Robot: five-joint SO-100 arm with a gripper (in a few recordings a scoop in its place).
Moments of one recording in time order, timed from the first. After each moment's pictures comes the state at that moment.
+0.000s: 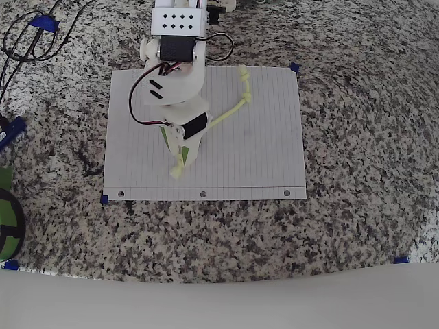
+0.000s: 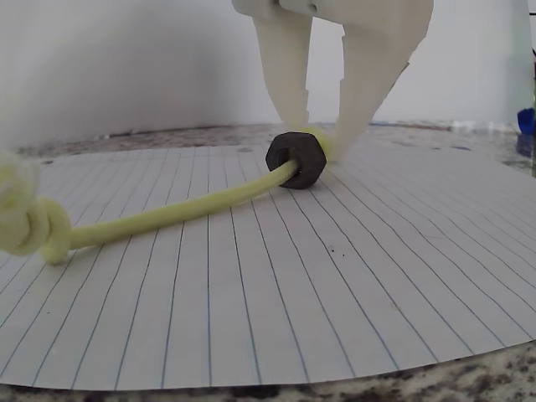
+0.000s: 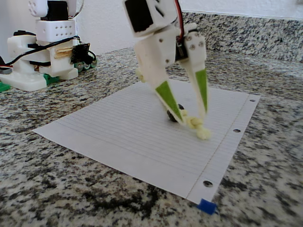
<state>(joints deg) 4.0 84.7 115.1 33.0 -41.9</state>
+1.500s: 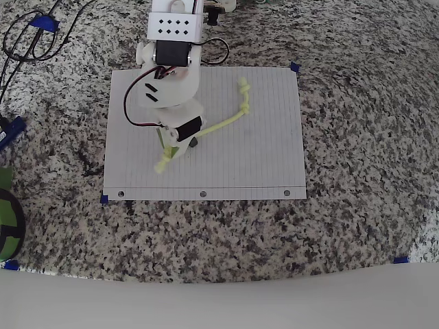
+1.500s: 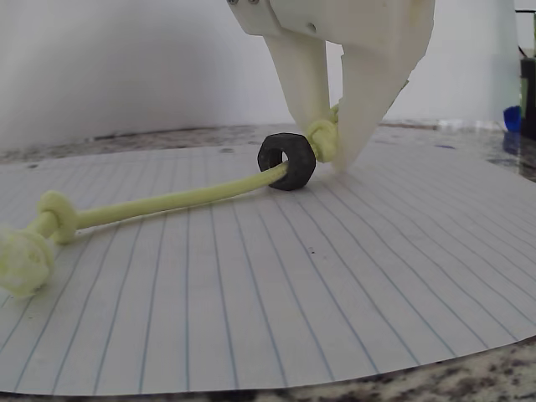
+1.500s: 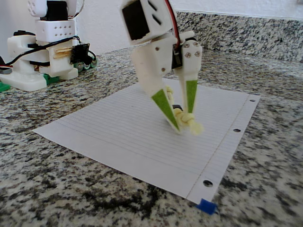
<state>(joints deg) 6.2 82.4 115.0 31.4 -42.8</state>
